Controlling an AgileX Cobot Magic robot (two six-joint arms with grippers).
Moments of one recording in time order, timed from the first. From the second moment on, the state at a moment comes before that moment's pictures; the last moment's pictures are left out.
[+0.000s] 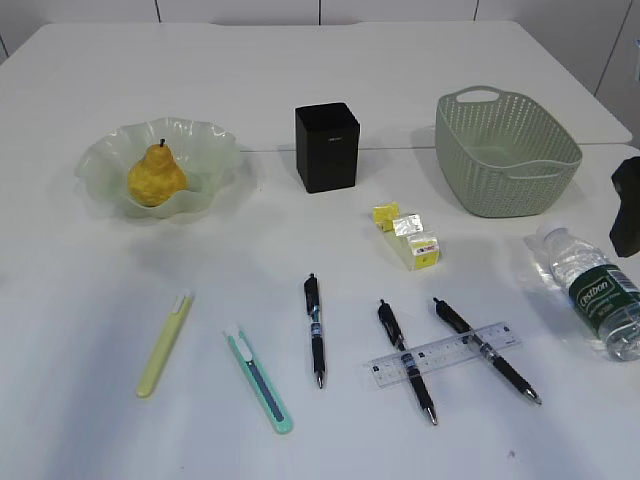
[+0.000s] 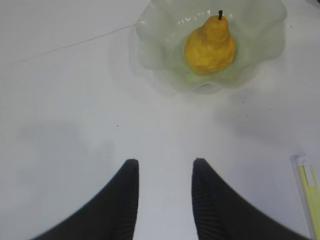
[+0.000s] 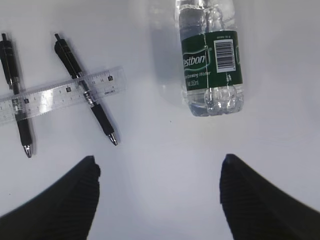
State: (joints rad) left arm -0.16 1.30 -0.98 0.27 0.53 -0.14; right arm 0.10 1.38 -1.12 -0.06 1.12 0.10
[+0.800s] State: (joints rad) left arm -0.16 1.42 -0.98 0.24 0.64 -0.20; right arm 0.10 1.38 -1.12 -0.05 1.14 0.10
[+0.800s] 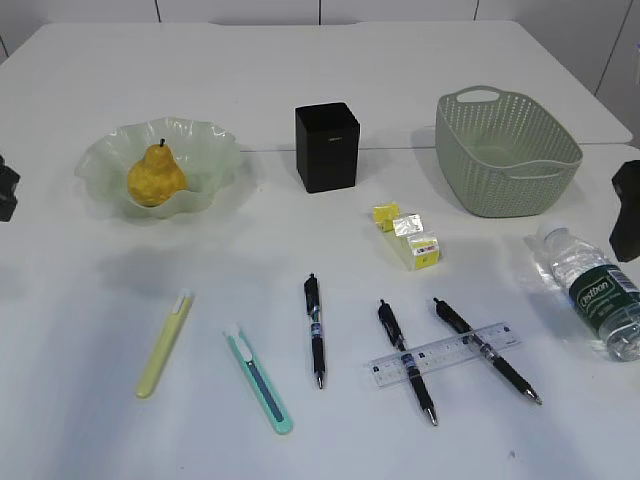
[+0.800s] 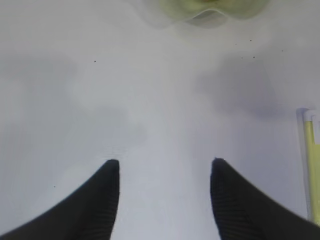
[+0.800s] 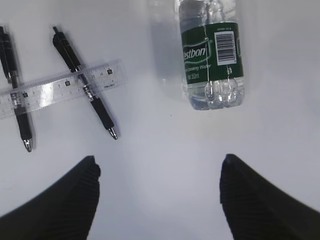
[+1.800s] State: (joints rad) left arm -0.16 1.42 -0.98 0.23 0.72 -0.22; right arm 0.10 1.60 -1.29 0.17 1.02 -0.09
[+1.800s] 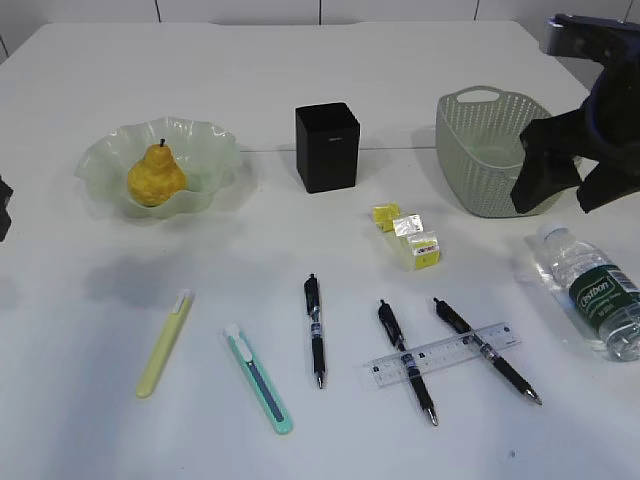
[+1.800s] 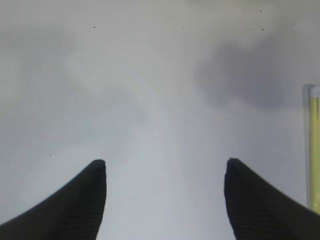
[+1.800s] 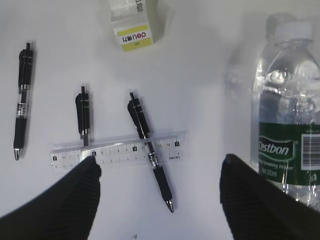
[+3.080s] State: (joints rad) left arm -0.16 1.42 -0.98 0.20 0.80 -0.23; right arm 0.23 2.10 -1.86 0.05 1.19 -0.08
